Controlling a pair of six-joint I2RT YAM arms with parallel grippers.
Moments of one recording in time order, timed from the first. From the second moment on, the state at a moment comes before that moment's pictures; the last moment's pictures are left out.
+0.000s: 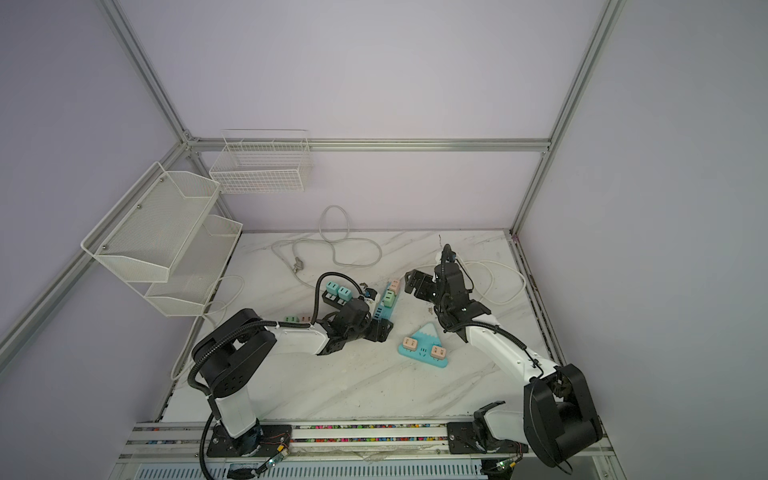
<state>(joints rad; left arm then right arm) -0.80 1.84 0.89 0.25 -0.01 -0.47 0.41 1.29 0.82 -0.03 -0.02 0.67</state>
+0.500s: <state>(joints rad) -0.91 2.02 1.08 0.31 0.00 -0.47 0.33 1.30 0.91 -0.10 -0.05 0.67</state>
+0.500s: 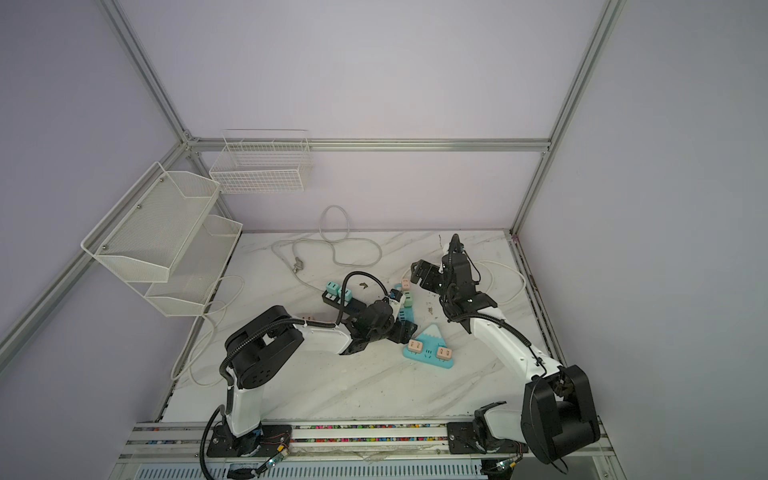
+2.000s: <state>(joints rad) -0.75 1.92 1.04 0.17 0.02 -0.77 0.45 1.62 1.04 -0.30 0.07 0.43</state>
